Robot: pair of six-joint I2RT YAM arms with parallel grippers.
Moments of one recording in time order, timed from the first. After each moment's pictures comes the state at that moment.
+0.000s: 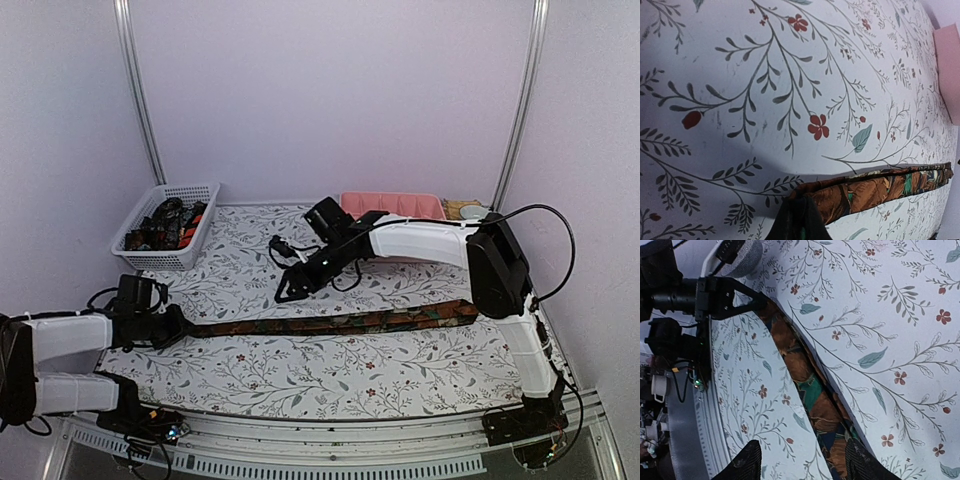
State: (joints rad) left arm -0.11 1.08 0.26 -0.07 0.25 -0.64; right arm 0.87 2.31 1.94 -0.58 -0.62 0.08
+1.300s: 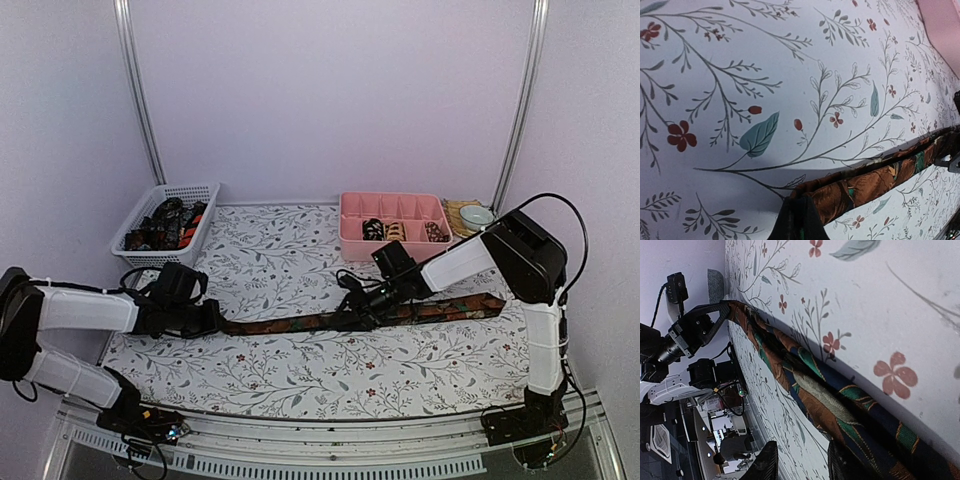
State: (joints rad) left arm -0.47 1.27 0.42 -0.05 0.06 -0.68; right arm 0.69 2.14 1.18 0.07 -0.90 0.77
